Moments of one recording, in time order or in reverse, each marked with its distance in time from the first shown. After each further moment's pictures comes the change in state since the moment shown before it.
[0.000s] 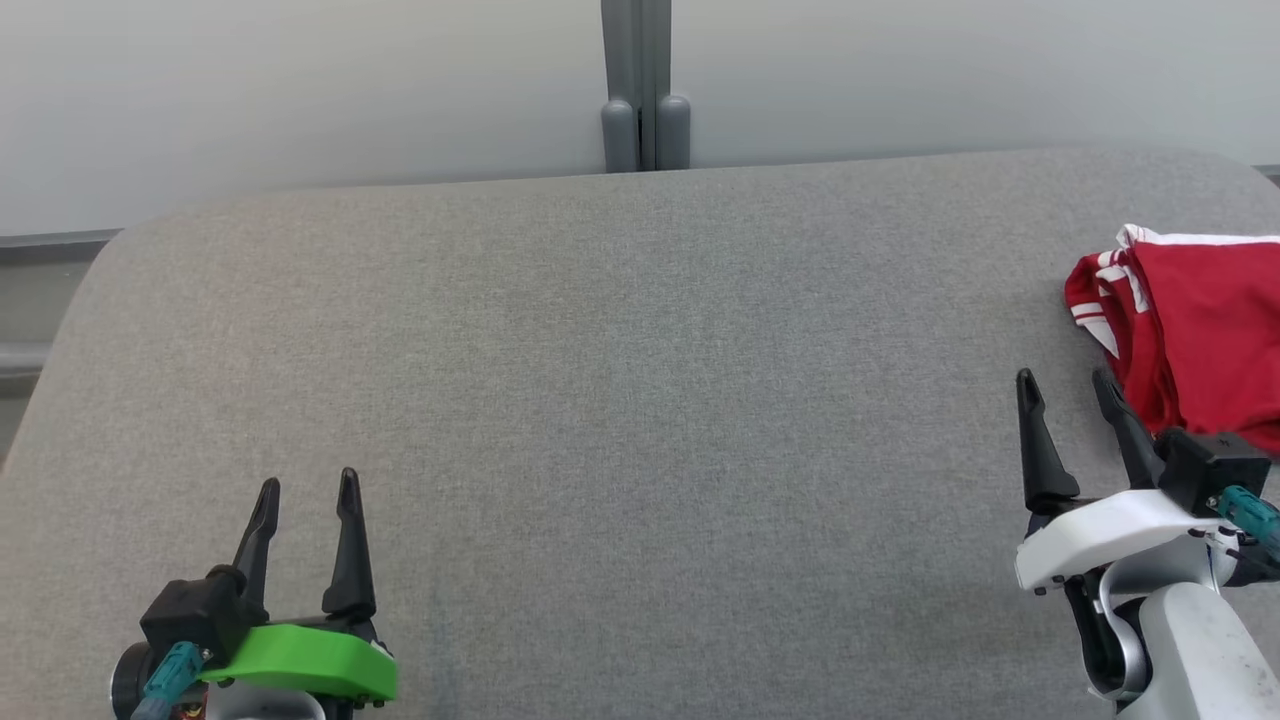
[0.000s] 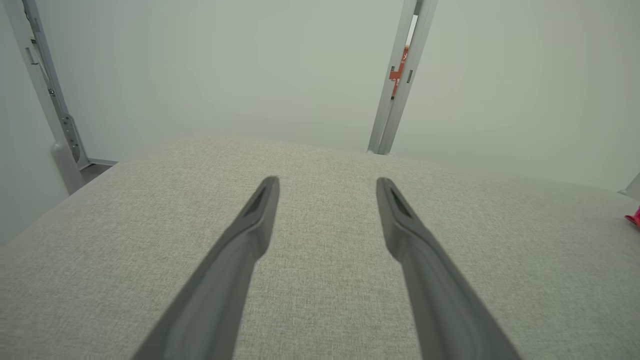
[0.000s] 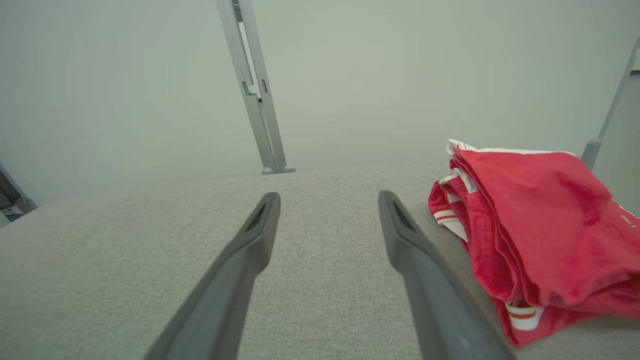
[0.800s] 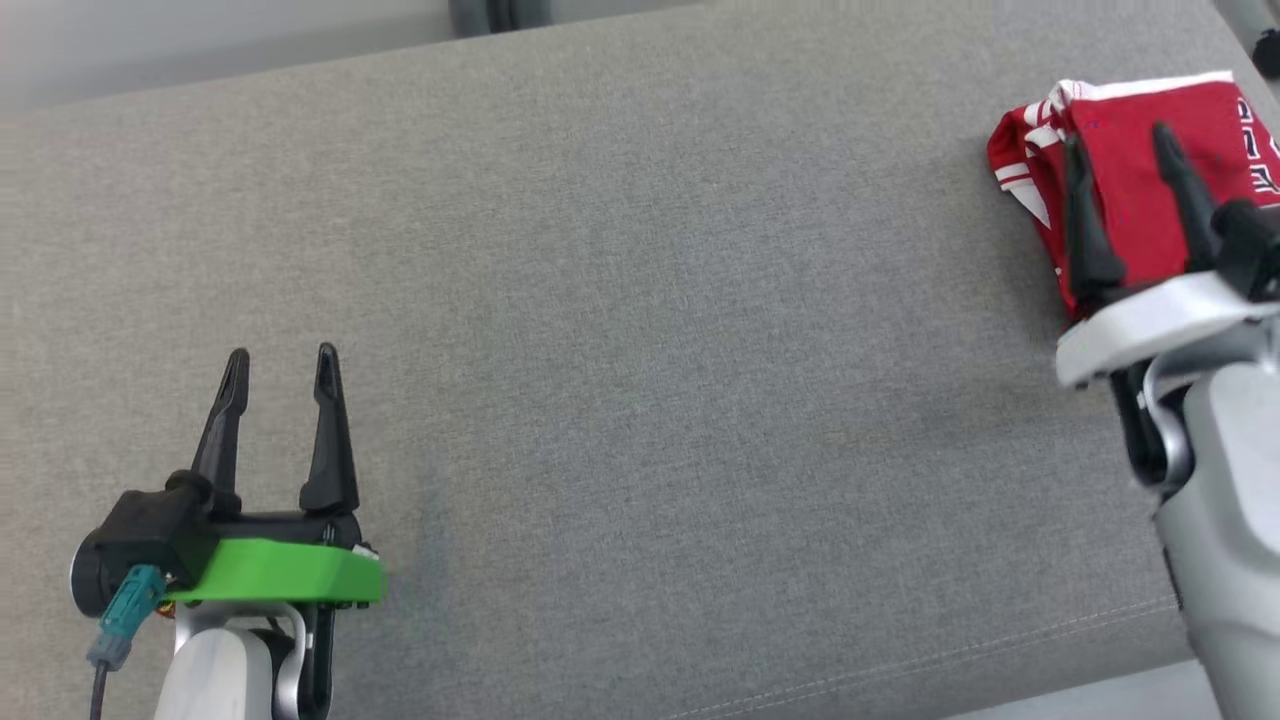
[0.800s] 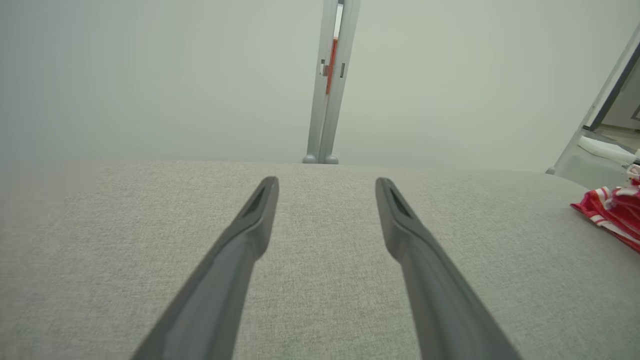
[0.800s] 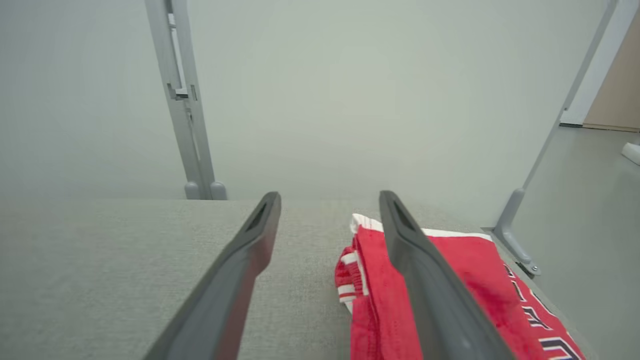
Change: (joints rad) left arm -0.117 0.019 -0.021 -0.127 0.008 0.001 0.000; right arm -0.407 -0.160 0.102 0.195 0.015 0.000 -0.059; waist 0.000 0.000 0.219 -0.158
